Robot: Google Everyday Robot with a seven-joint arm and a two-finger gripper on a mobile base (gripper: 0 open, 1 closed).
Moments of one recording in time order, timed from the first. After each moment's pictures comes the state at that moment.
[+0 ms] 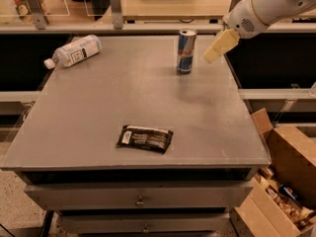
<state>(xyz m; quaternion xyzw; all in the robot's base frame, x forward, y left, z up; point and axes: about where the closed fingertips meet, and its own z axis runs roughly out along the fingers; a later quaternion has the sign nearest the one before) 0.686 -0.169 0.934 -0.50 0.78 0.09 0.36</state>
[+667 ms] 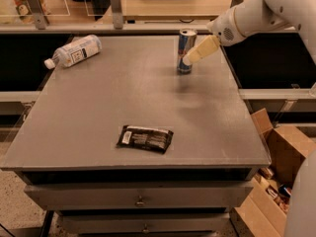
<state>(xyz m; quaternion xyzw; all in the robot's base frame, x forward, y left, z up) 0.729 -0.133 0.906 -0.48 0.76 0.16 0.40</state>
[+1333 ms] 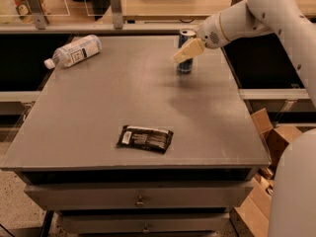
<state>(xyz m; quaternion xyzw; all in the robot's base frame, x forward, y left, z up) 0.742 -0.092 0.892 -0.49 0.74 0.21 0.41</state>
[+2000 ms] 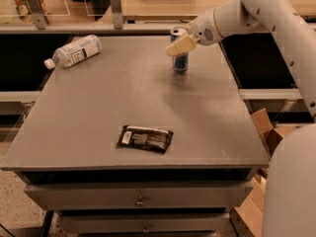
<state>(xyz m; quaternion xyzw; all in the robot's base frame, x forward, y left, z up) 0.740 -0.066 0.905 -0.52 0.71 0.24 0.42</state>
